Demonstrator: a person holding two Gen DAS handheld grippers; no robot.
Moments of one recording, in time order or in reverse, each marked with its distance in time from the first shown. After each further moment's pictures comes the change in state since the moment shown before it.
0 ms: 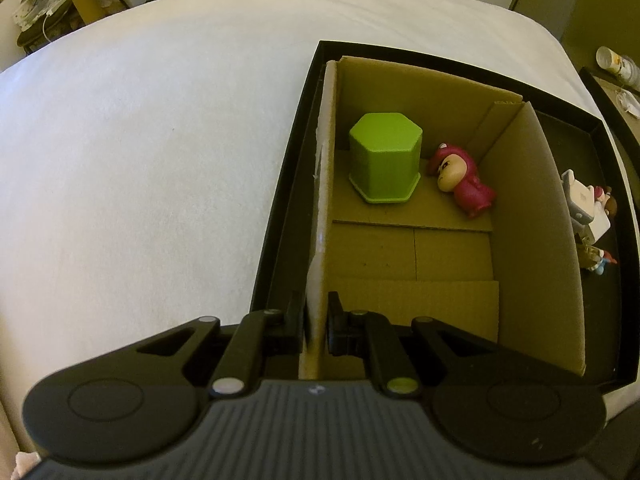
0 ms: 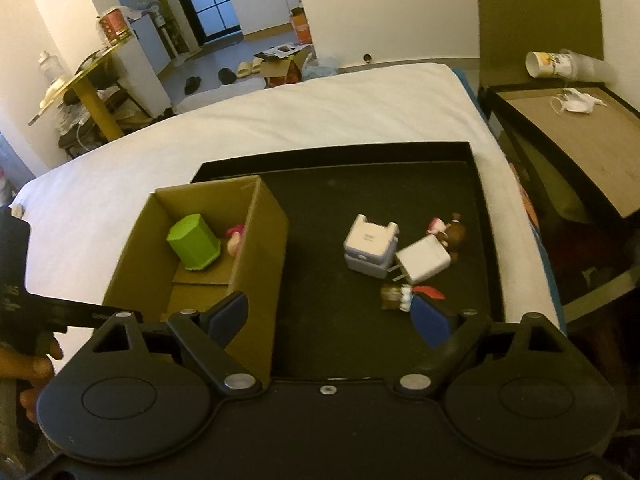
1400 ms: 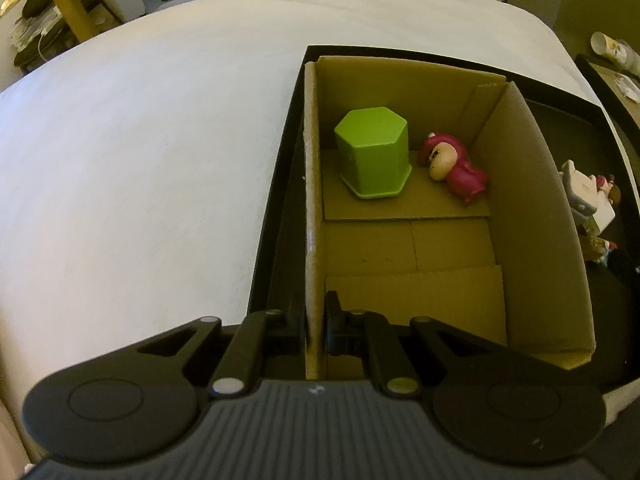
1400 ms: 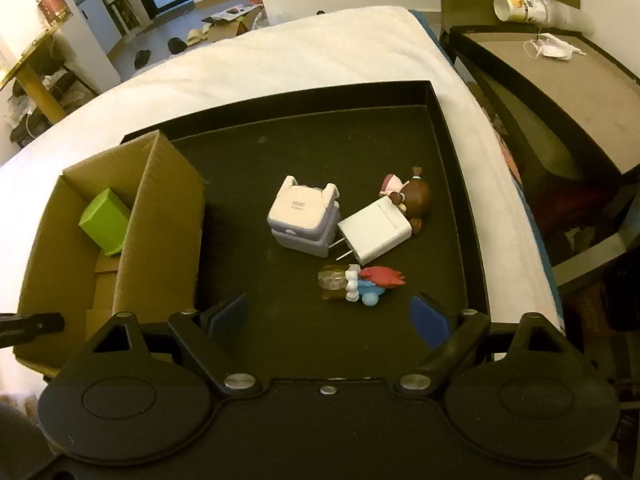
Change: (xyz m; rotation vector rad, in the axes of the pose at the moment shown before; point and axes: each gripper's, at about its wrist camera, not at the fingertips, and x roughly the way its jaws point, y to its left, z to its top) left arm 0.000 -0.010 -0.007 0.057 -0.023 0.021; right arm 0.073 -0.033 0.002 0.058 0.127 -0.098
